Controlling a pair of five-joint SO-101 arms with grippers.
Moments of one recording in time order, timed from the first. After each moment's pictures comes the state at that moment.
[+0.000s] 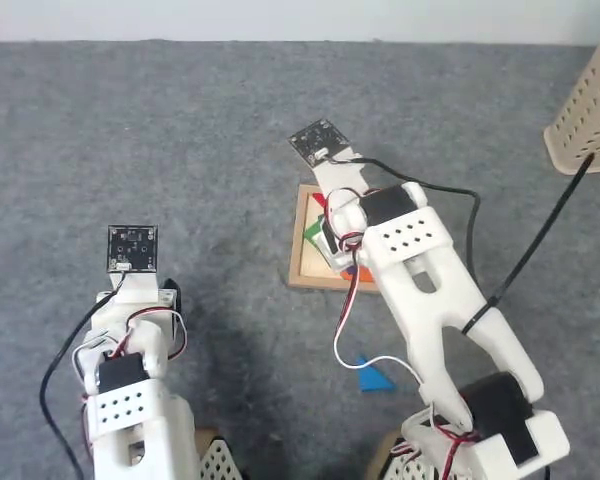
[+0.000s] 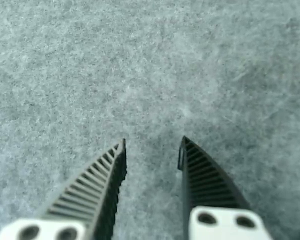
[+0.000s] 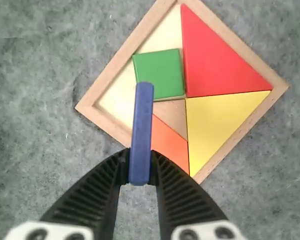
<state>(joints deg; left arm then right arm) -23.6 -70.3 94.0 37.8 -11.1 -28.3 -8.9 20.0 69.5 9.8</state>
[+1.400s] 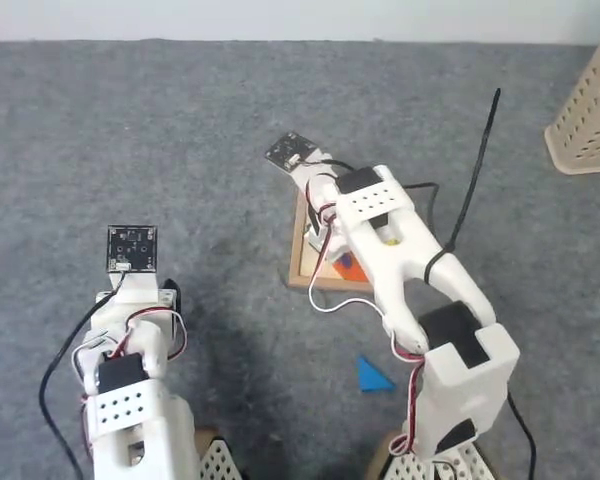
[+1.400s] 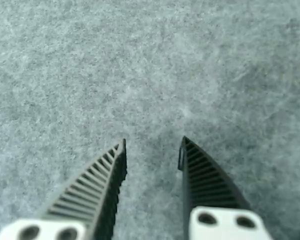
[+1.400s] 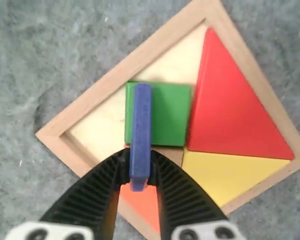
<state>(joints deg) -23.6 -70.3 94.0 37.8 -11.1 -27.5 15.8 7.7 62.9 22.8</state>
